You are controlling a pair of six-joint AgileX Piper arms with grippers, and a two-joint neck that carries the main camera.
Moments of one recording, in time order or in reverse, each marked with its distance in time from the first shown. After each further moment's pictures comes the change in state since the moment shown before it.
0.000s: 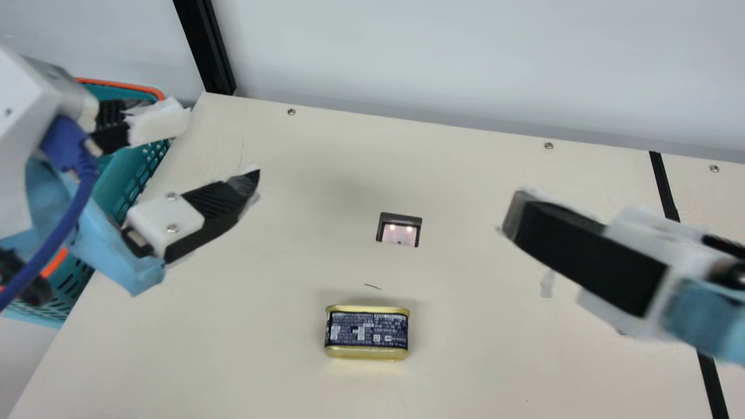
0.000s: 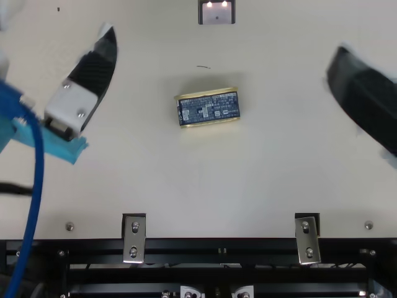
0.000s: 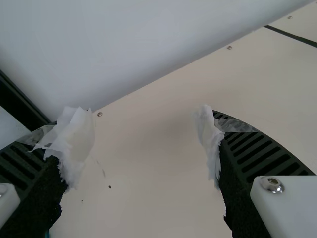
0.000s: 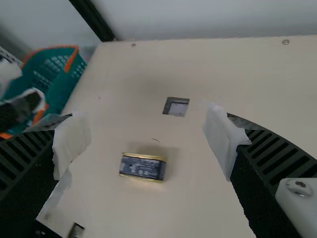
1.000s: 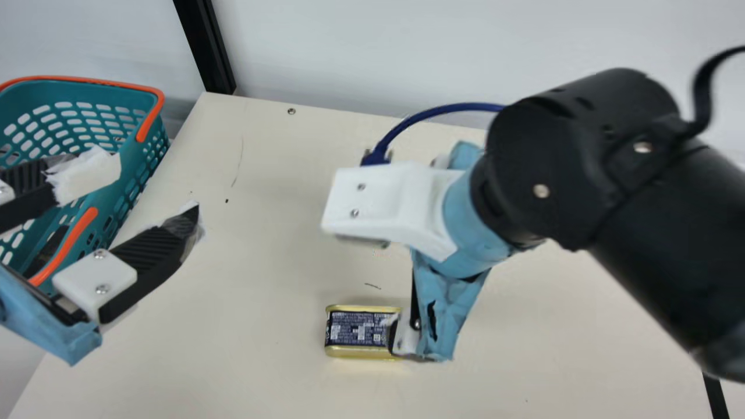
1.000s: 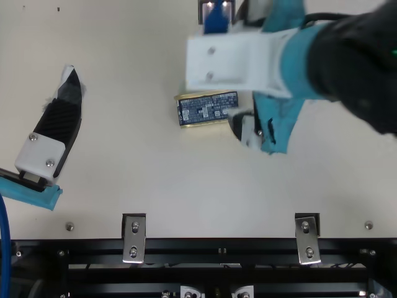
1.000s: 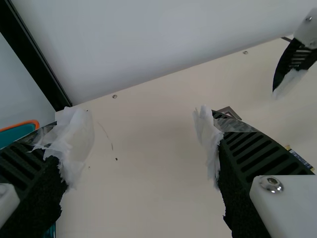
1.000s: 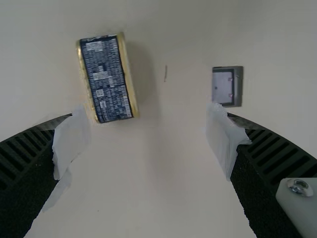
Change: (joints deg) left arm 4.7 -13.7 9.5 0.7 1.5 -5.6; right arm 23.9 40.5 -21.4 -16.9 15.4 -54.0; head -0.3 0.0
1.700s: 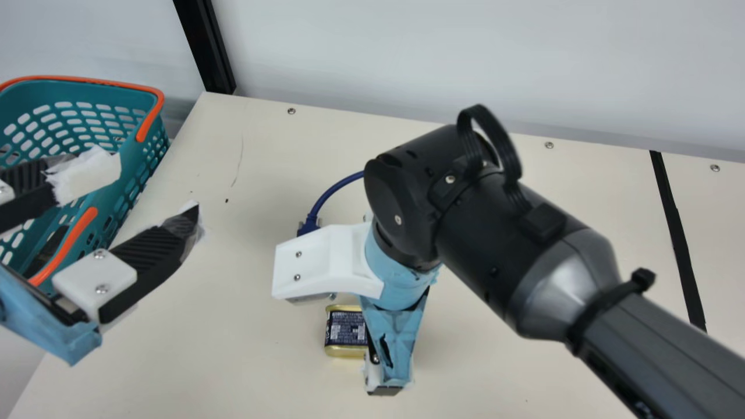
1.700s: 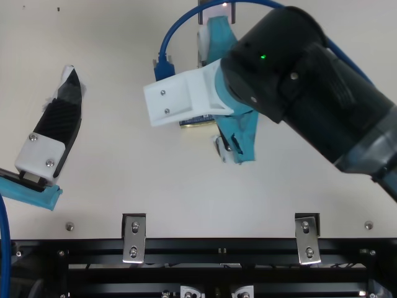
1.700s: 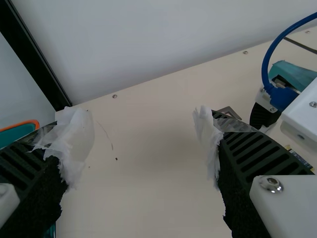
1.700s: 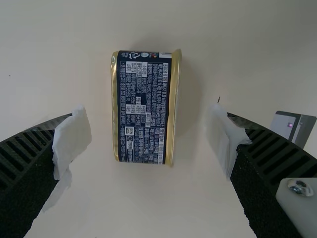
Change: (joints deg) left arm 0.0 0.0 0.0 0.0 0.0 0.0; right arm 5.2 10.4 -1.3 0.2 -0.3 -4.7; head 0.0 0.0
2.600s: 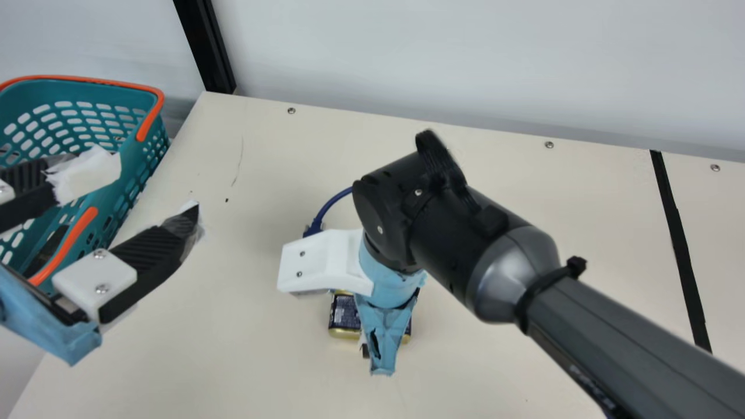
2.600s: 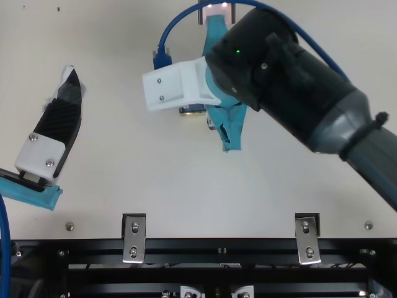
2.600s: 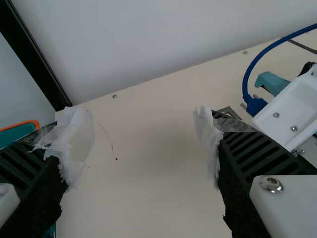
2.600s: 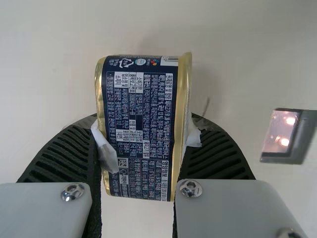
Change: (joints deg) left arm 0.0 0.0 0.0 0.0 0.0 0.0; right arm -0.2 3.4 0.1 -1.5 -4.4 4.8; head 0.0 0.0
